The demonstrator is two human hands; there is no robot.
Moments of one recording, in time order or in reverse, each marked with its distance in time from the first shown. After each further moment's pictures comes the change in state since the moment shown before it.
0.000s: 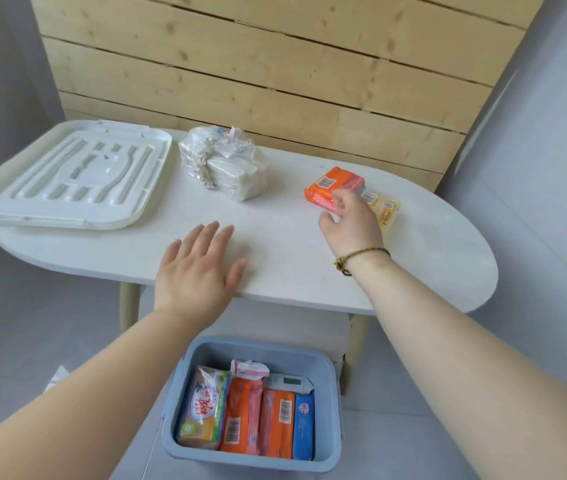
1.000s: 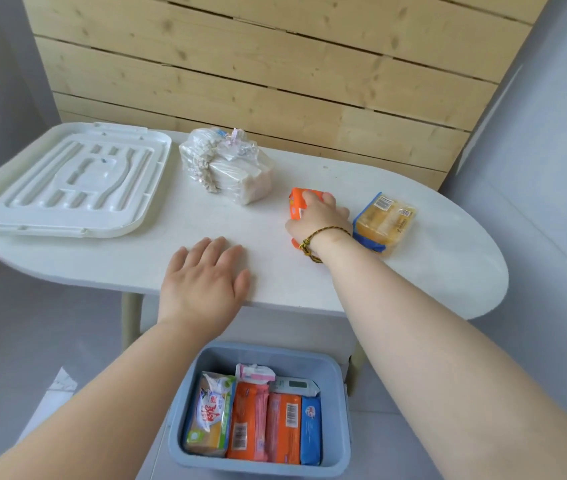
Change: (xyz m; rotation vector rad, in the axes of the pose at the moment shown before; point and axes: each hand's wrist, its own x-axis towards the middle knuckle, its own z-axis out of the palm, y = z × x) left_hand 0.006 -0.004 0.001 0.116 -0.098 0.038; right_hand 0.035 -0.018 0.042 -0.378 -0.266 0.138
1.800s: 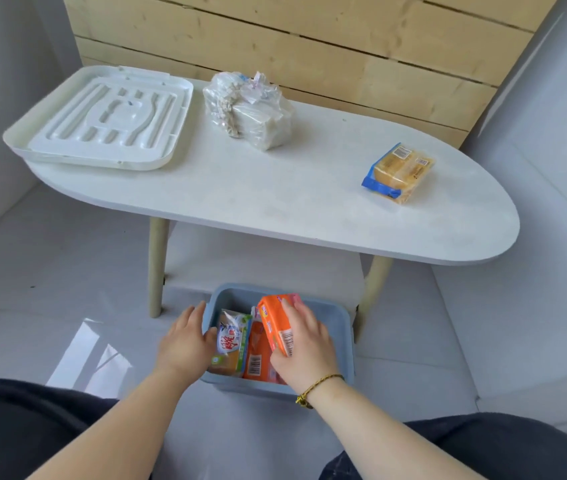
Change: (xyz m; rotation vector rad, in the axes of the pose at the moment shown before) left_hand -0.125 -0.050 0.094 -0.410 -0.414 -0.450; right_hand -0.198 0.067 0.130 0.130 -0.316 -0.123
